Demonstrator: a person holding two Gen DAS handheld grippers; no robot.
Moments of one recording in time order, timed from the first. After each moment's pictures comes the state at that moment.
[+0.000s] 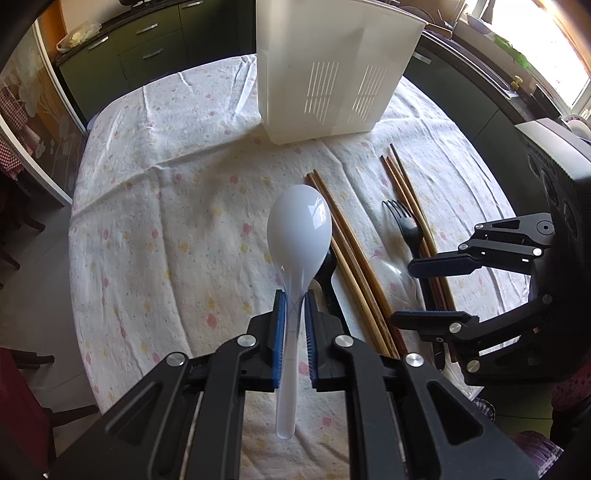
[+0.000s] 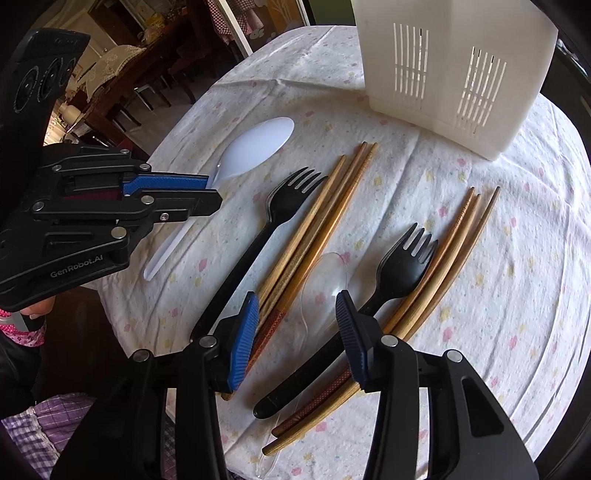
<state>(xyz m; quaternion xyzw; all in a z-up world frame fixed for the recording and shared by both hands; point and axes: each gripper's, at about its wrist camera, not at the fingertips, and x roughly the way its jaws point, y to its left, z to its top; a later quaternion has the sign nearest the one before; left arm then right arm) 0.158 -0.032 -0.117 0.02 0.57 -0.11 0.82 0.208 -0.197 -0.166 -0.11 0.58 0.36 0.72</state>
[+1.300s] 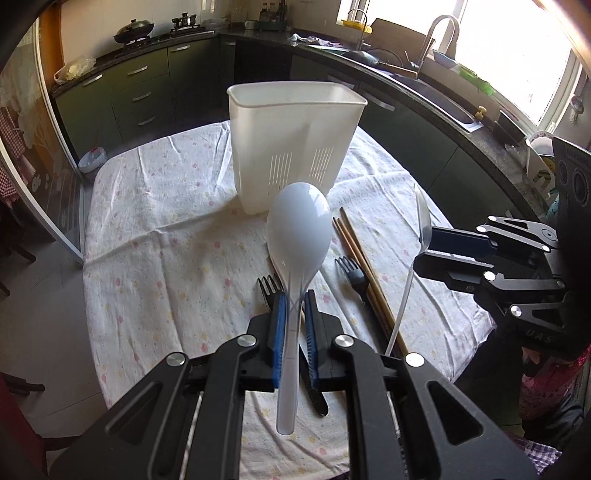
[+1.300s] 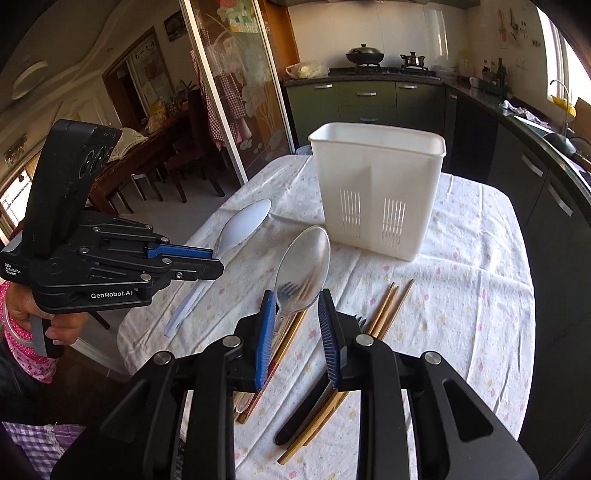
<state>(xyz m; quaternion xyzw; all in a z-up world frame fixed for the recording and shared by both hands) 0.140 -0.040 -0.044 0.01 0.48 -0.15 0.86 0.170 -0.263 -0.055 -0.04 0.38 0.35 0.85</state>
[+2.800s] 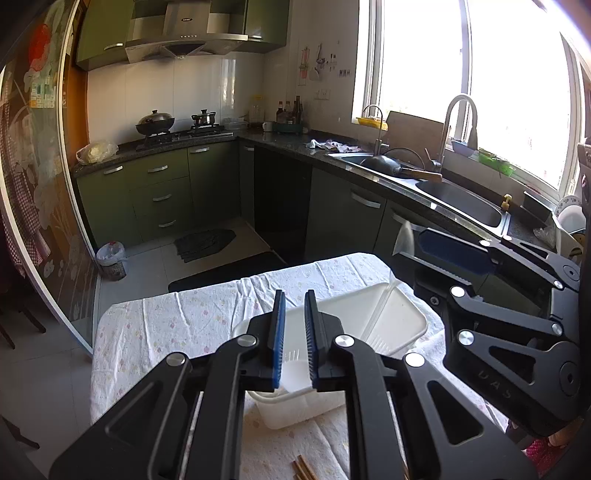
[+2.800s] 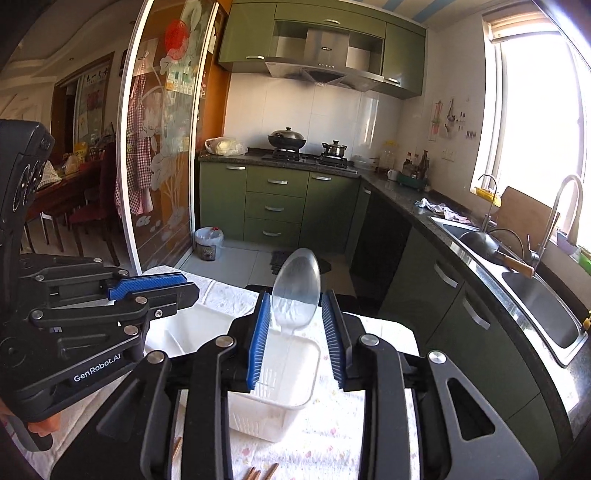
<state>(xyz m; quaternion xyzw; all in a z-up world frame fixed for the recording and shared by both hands) 0.287 -0.069 -0.004 0.01 0.29 -0.10 0.95 0.323 -0.235 -0.006 -0.09 0.22 0.18 0.95</state>
